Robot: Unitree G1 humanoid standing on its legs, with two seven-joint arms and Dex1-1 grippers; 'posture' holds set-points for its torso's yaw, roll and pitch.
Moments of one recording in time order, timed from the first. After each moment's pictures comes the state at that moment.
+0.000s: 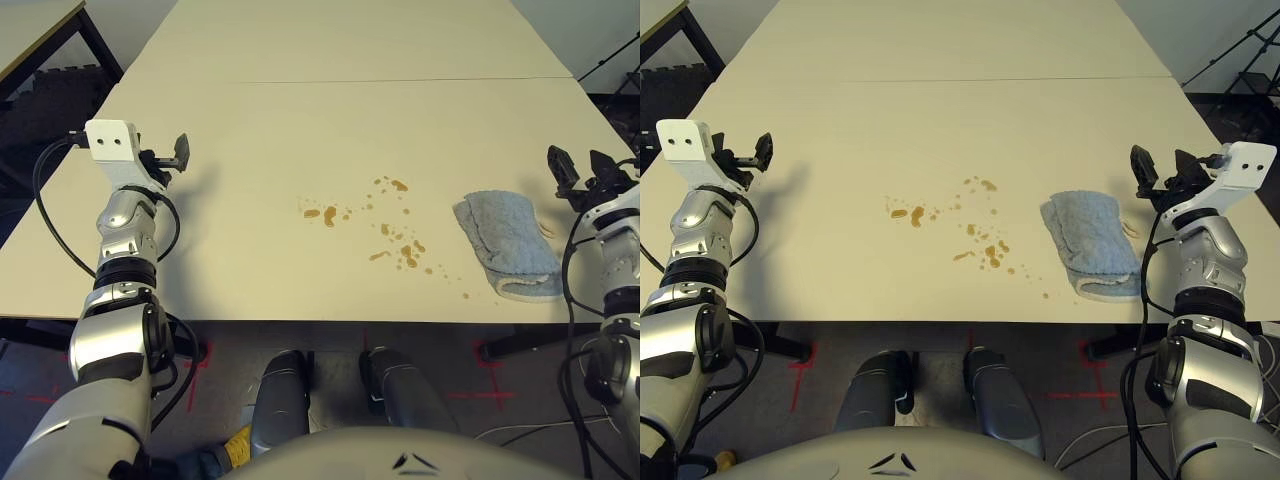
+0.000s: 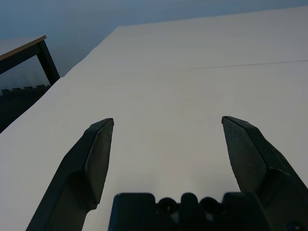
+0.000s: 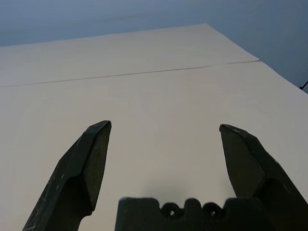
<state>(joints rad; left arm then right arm) -0.75 0.56 0.31 1.03 -0.20 -0.30 -0.35 -0.56 -0.57 -0.48 0.87 0.42 -0.14 0.63</state>
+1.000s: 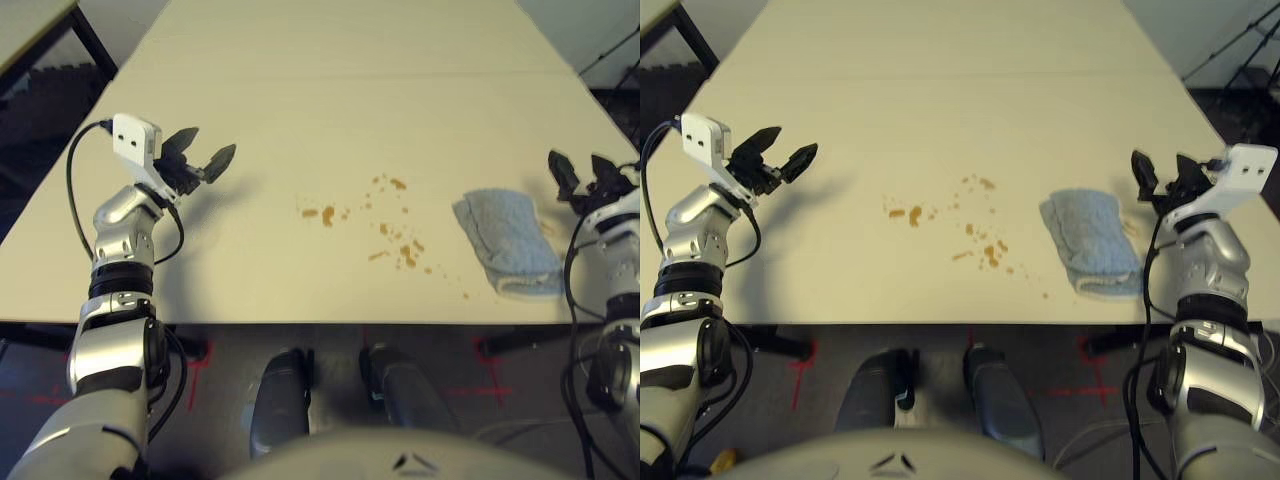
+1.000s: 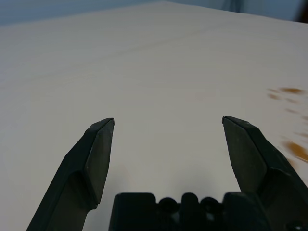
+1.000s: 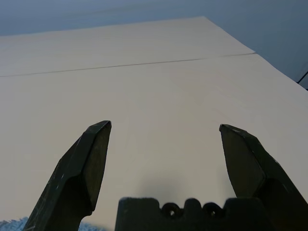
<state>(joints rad) -0.51 0.60 0.21 0.54 -0.42 0.04 -1.12 -0.54 -0.58 -0.48 0.82 0.41 -0.11 0.62</state>
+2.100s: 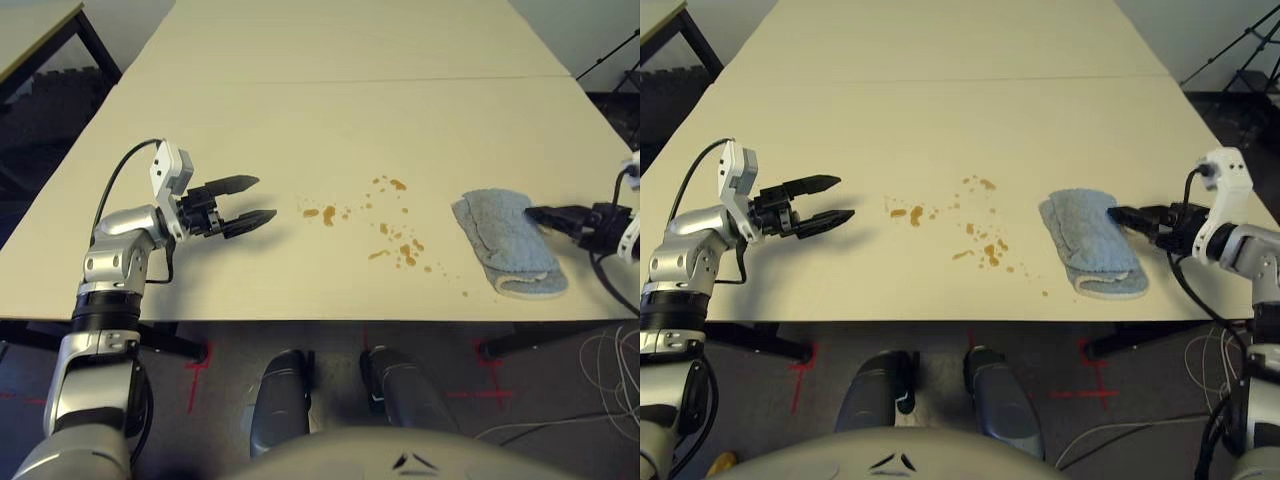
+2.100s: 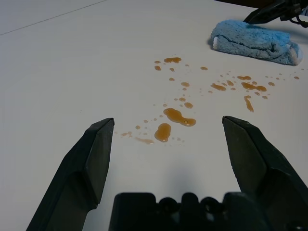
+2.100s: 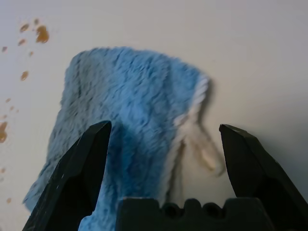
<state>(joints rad) -0.47 0.64 0.11 0.37 -0.43 0.18 -1.27 -0.32 -0.81 -0.31 0.36 0.46 0.79 0.90</state>
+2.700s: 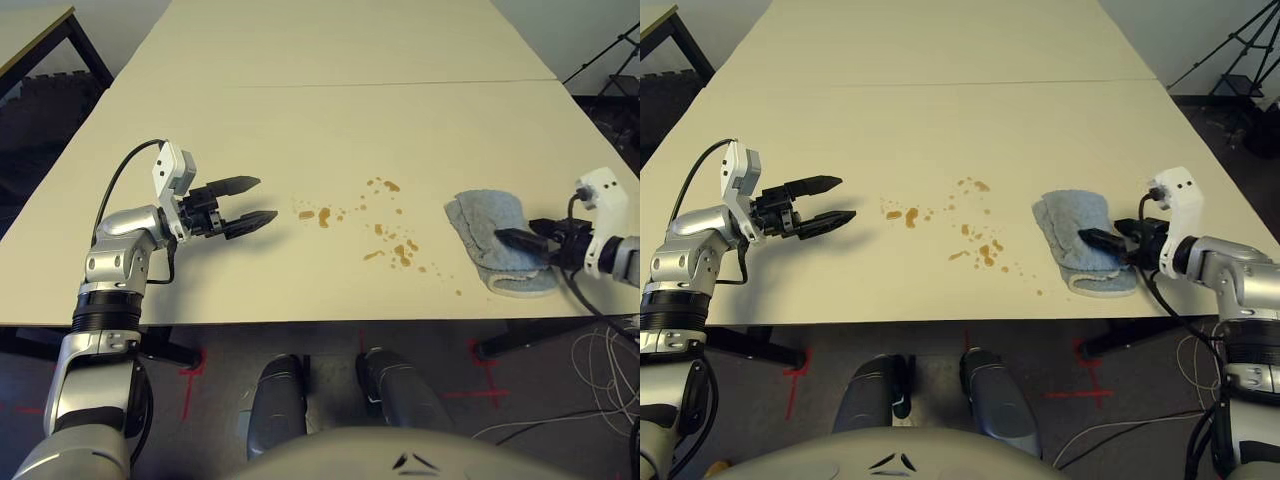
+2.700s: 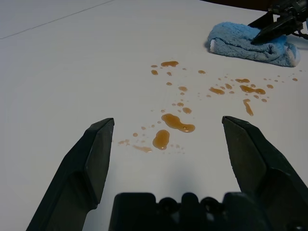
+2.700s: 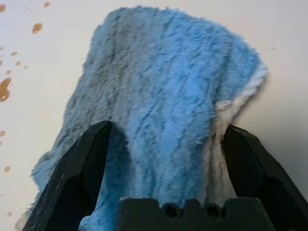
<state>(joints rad) -0.47 0.64 0.11 0.37 -0.42 0.17 -1.26 -0.26 -0.77 -0.18 0.24 0.40 0.70 0.90</state>
